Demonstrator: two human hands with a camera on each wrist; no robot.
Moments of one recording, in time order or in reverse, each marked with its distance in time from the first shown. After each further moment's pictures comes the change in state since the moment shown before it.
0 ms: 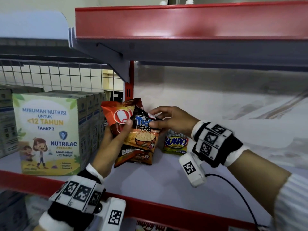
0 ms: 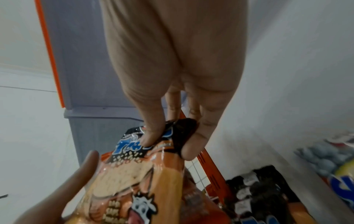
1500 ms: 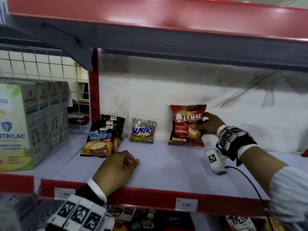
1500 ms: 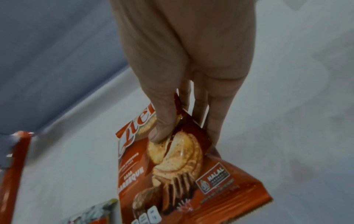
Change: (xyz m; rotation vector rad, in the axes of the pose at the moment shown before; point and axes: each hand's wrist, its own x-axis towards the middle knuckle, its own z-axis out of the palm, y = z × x) left_hand -0.060 -0.065 0.065 1.005 -0.292 -0.015; right_hand -0.101 0.127 -0.163 -0.134 0.560 0.512
